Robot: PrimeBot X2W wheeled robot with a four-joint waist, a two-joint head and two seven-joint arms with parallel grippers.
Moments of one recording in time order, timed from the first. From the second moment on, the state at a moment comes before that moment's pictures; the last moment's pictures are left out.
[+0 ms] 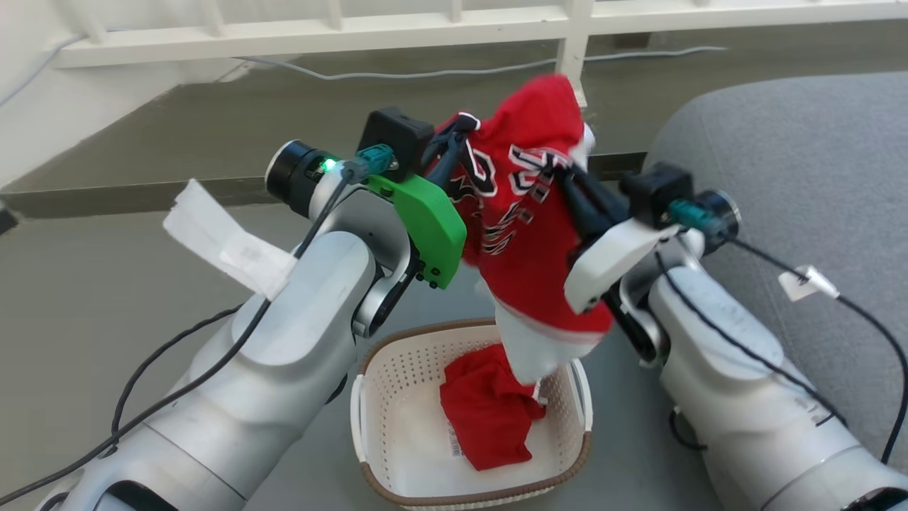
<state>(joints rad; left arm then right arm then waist) -0.86 0.04 -0.88 0.51 -0.61 0.03 -0.02 -0.59 -0.07 0.55 0.60 0.31 0.02 -0.25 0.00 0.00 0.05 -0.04</state>
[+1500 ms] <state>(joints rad) -0.70 0.04 -0.99 0.46 -0.67 -0.04 -0.14 -0.62 -0.26 0.26 0.44 0.29 -0.03 -0.25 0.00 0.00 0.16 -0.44</state>
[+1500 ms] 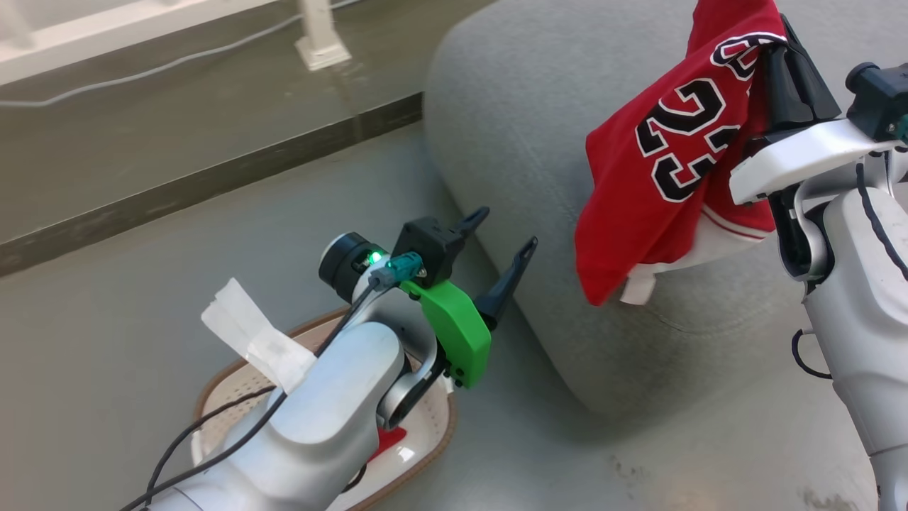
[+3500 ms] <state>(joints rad) -0.95 0.06 -1.10 0.21 -0.53 0.02 -0.05 -0.97 -0.32 0.06 0.69 0.36 -0.05 -0.22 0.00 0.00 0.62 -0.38</state>
